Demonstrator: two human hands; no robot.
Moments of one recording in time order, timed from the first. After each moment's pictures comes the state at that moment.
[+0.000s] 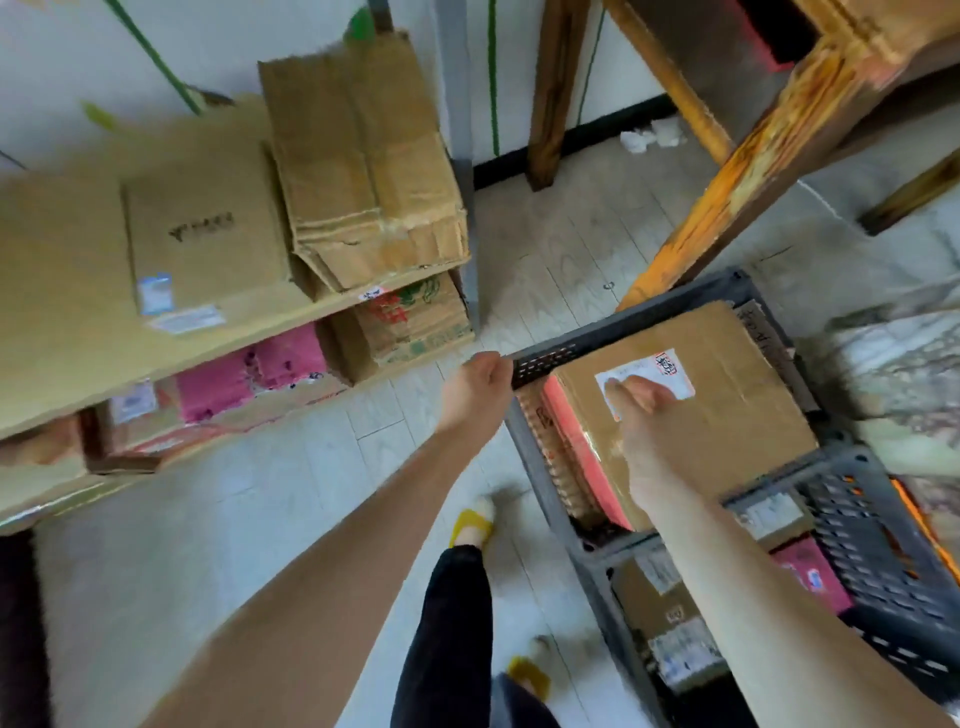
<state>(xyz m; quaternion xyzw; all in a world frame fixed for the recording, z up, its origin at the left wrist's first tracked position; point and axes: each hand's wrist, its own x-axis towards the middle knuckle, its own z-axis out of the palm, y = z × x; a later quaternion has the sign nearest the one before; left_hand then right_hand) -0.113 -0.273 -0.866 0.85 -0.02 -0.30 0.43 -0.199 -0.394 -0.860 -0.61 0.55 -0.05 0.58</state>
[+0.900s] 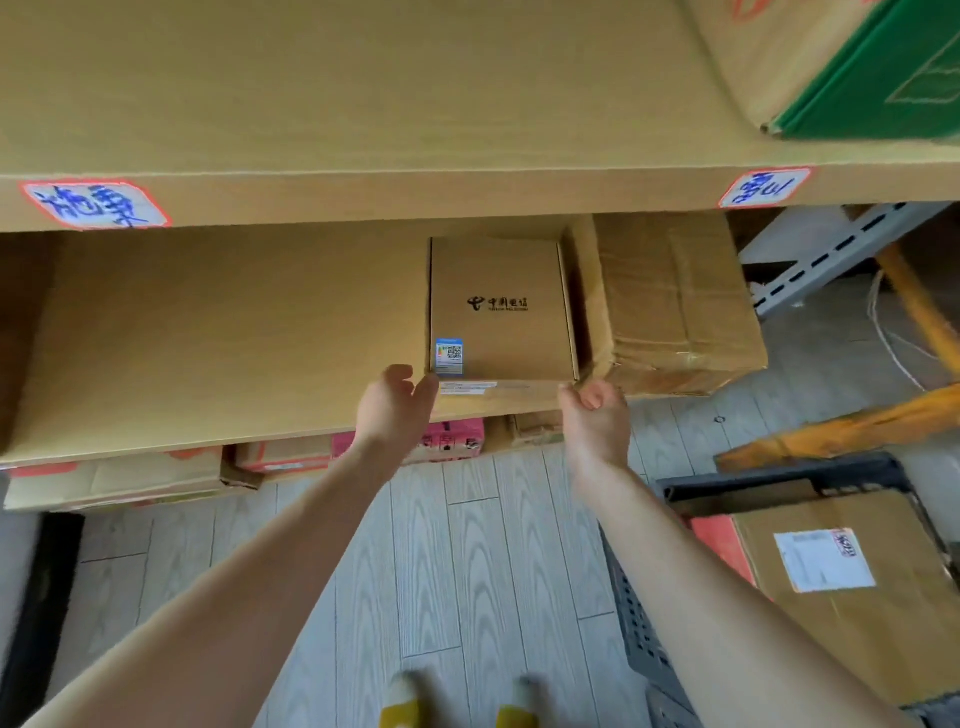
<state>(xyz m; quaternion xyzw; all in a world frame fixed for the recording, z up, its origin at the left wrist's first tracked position) 0.050 0.039 -0.837 0.86 0.17 -0.17 0.46 0.016 -0.124 -0.848 -0.73 0.42 -0.01 0.55</state>
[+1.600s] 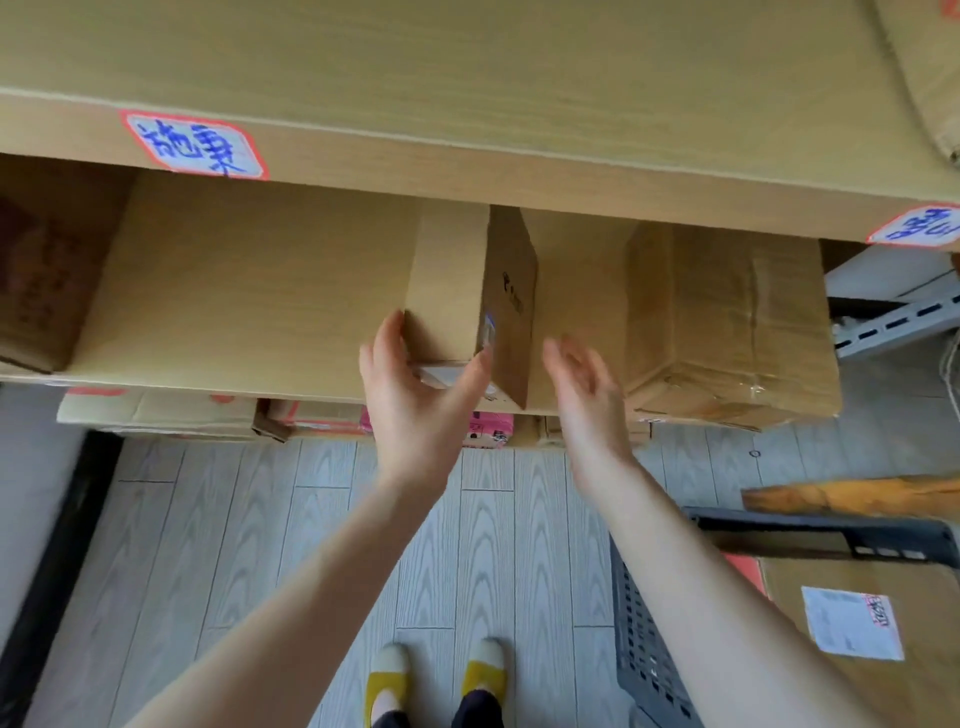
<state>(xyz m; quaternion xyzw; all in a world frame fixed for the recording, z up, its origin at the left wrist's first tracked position) 0.019 0.037 -0.802 0.78 0.24 0.08 0.57 0.036 -0.086 -0.827 -0.72 0.26 0.08 0.64</state>
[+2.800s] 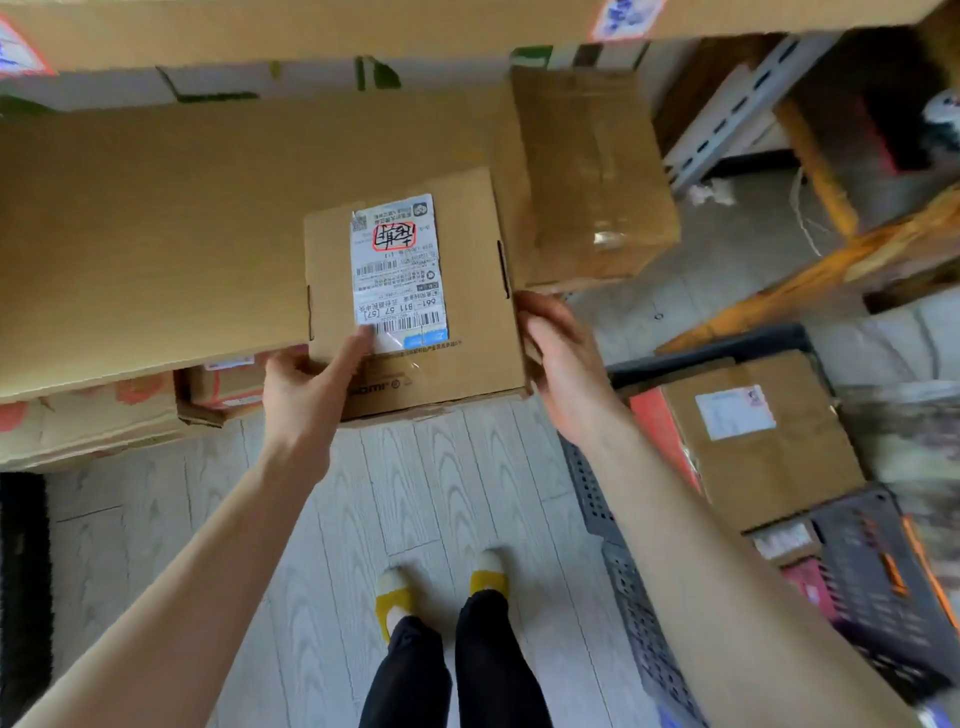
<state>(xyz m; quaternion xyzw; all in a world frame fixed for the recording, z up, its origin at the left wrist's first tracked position) -0.039 0.064 -0.809 0.72 0.27 -0.12 0.63 -0.061 -0.129 -0.794 -0.61 0.30 0.06 0.73</state>
